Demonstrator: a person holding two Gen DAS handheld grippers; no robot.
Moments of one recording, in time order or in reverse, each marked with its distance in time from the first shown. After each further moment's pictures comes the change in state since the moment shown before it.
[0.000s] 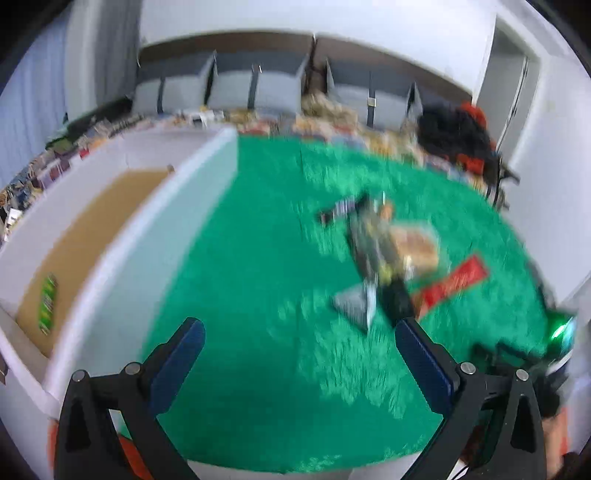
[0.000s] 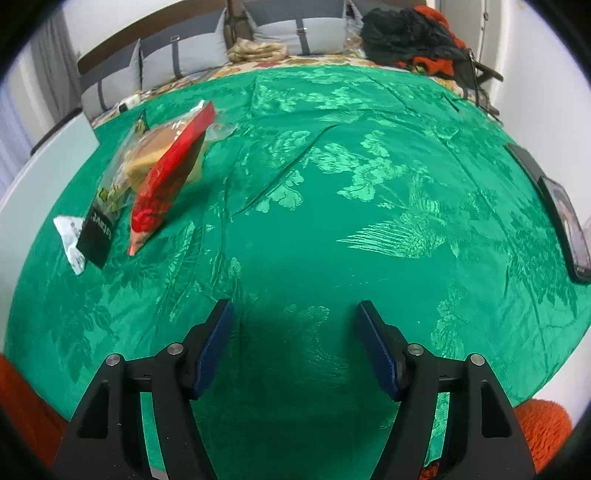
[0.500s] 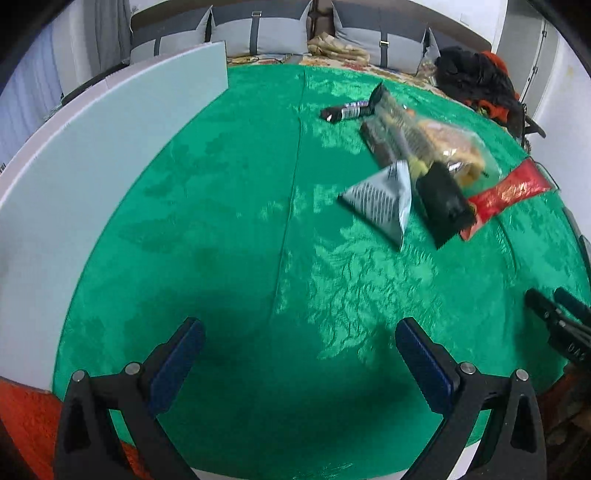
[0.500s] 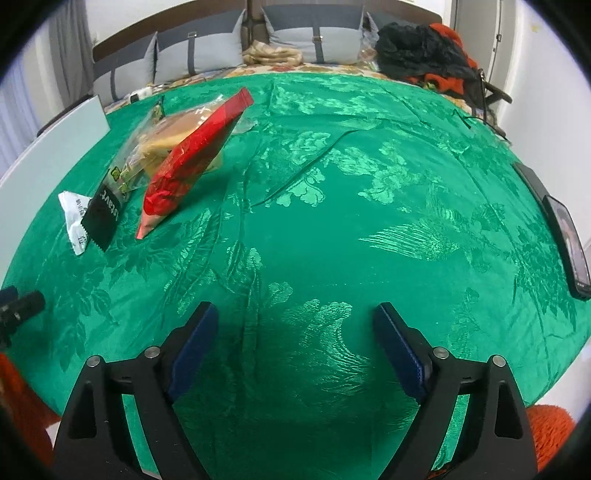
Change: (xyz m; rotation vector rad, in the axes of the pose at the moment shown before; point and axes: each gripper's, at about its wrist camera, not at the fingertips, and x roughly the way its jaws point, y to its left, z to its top) left arm 0.081 -0.024 -0.060 0.019 0.167 0.079; right arm 0.001 0.015 -0.011 -0.061 -0.038 -0.013
